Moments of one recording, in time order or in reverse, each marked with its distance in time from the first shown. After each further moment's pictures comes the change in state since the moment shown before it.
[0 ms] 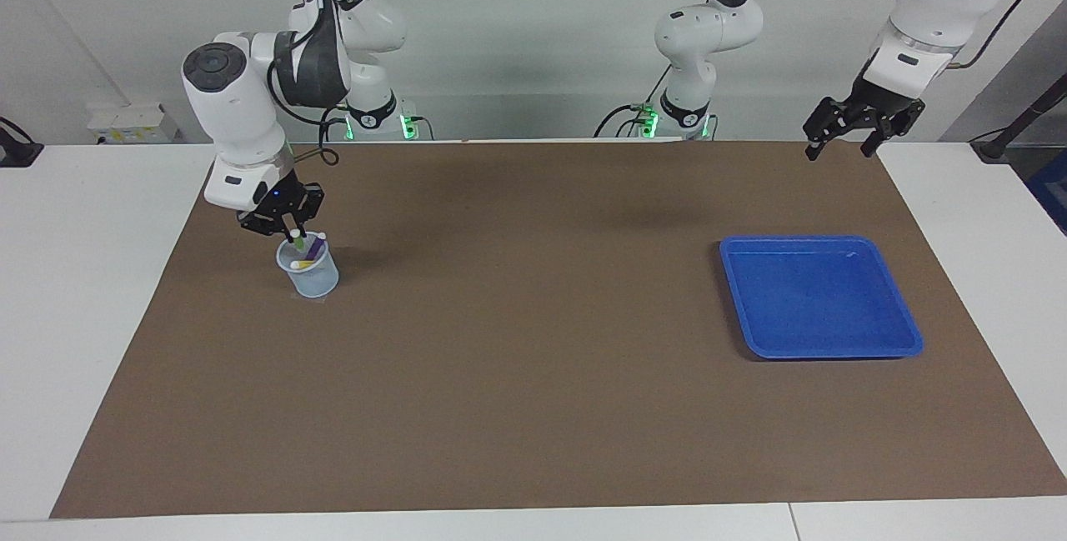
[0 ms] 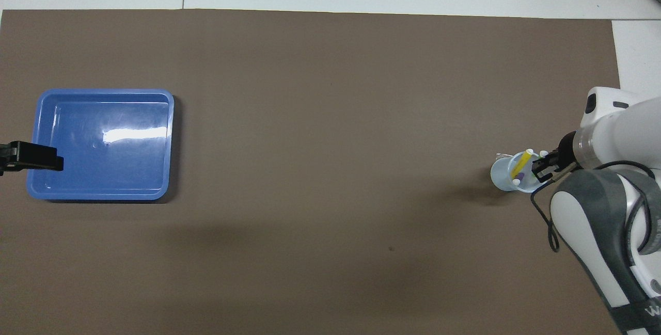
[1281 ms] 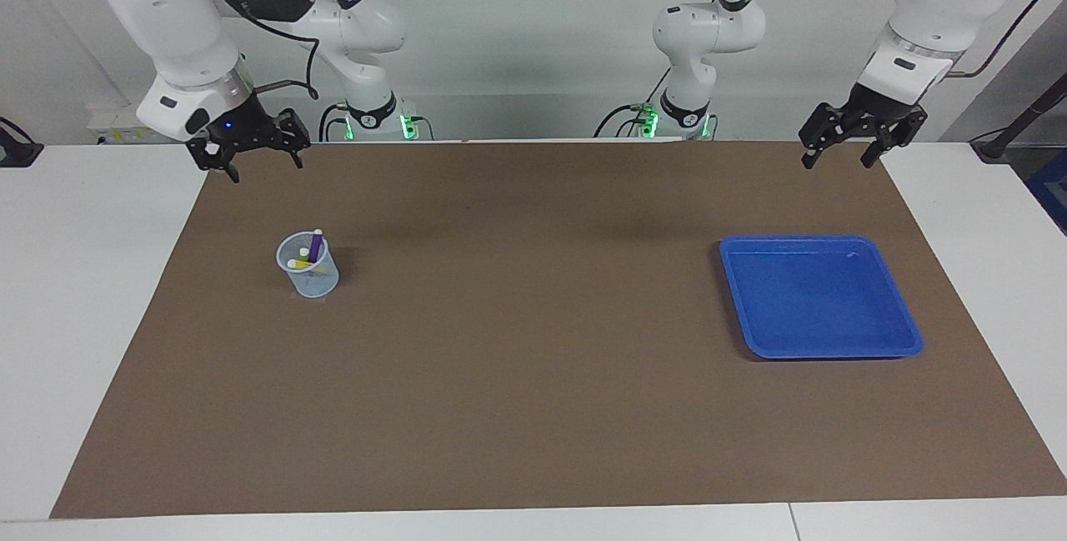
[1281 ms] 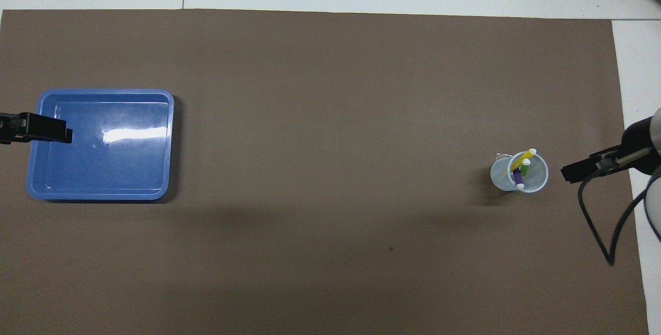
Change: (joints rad) left arm -0.214 0.081 0.154 0.104 0.023 -0.016 0.000; right arm -0.018 -0.022 0.010 0.371 0.057 -0.462 0.197
